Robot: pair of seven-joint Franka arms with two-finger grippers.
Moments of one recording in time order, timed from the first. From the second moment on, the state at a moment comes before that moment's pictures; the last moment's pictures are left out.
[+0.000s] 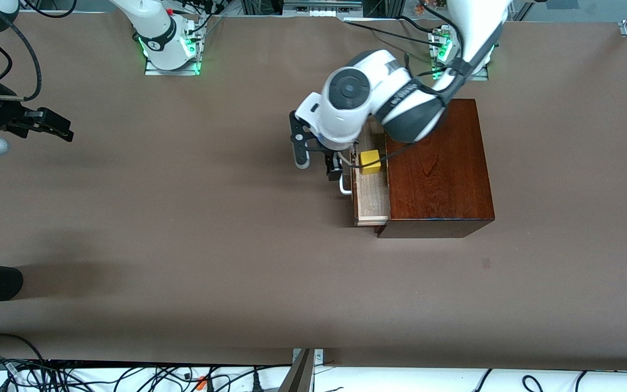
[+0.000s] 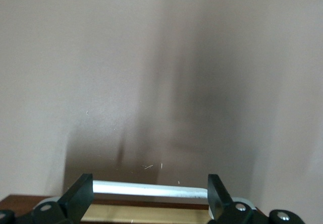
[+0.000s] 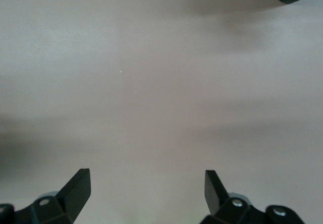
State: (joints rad) left arm -0.31 0.59 -0.56 -1.47 0.21 1.94 0.56; right arm 0.07 -0.01 -0.07 -1.69 -0.02 1.63 0.07
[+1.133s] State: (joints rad) left arm -0.31 0.64 -0.55 -1.57 0.40 2.05 0.65; right arm 0.06 0.00 -0.07 -1.69 -0.02 1.62 0.07
